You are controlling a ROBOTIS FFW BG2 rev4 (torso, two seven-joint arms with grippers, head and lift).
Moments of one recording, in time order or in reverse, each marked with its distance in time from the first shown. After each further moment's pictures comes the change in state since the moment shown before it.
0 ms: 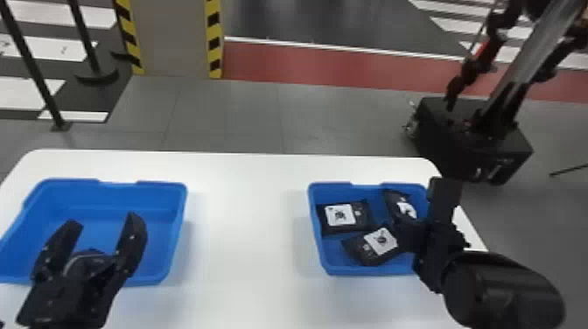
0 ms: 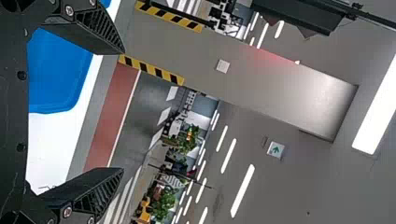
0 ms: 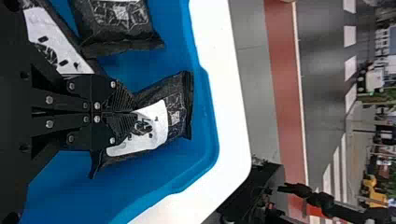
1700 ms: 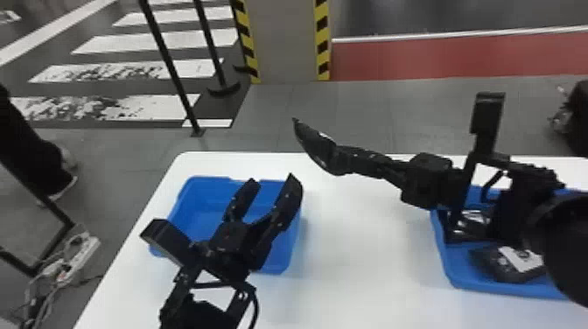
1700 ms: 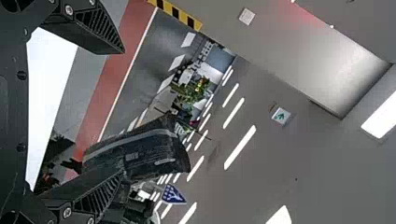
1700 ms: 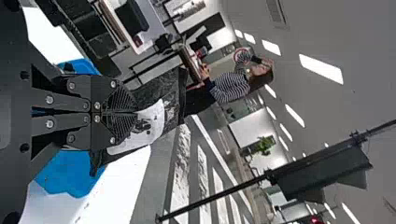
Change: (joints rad) left arm -0.125 0.017 -0.023 -0.063 0.175 0.253 -0.132; right arm -0.198 -0.011 0.322 -0.139 -0.224 0.005 0.935
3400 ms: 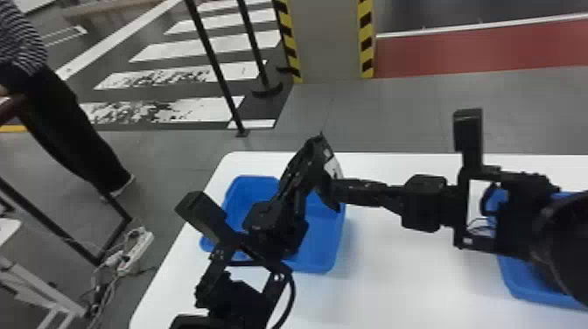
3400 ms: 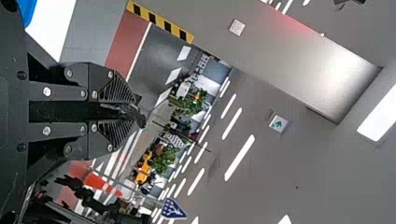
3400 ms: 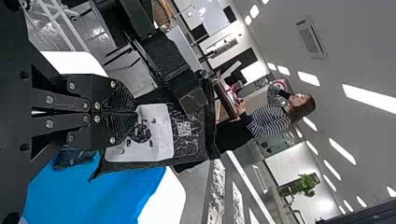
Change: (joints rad) left arm 0.020 -0.017 0.025 -0.192 -0.043 0.149 0.111; right arm -0.110 -0.026 0.228 0.120 -0.057 -0.023 -0.007
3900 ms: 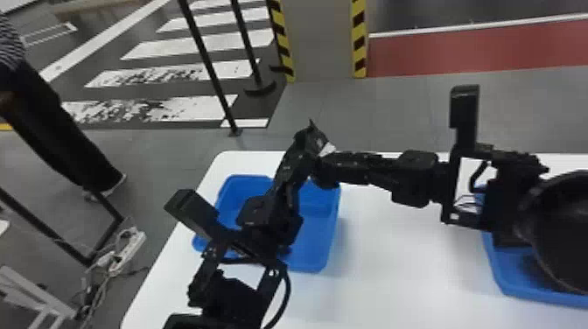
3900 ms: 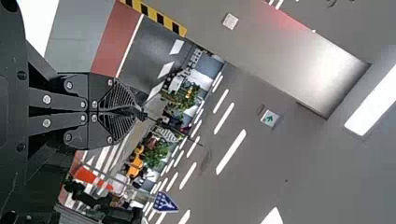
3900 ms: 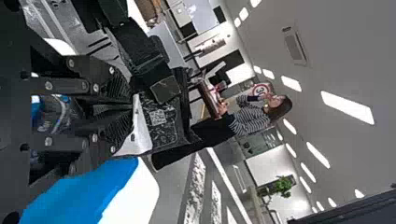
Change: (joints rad) left arm -0.004 0.005 -0.015 -0.003 0.009 -0.033 -0.001; right arm -0.046 0.019 -0.006 0.042 0.002 -0.100 0.014
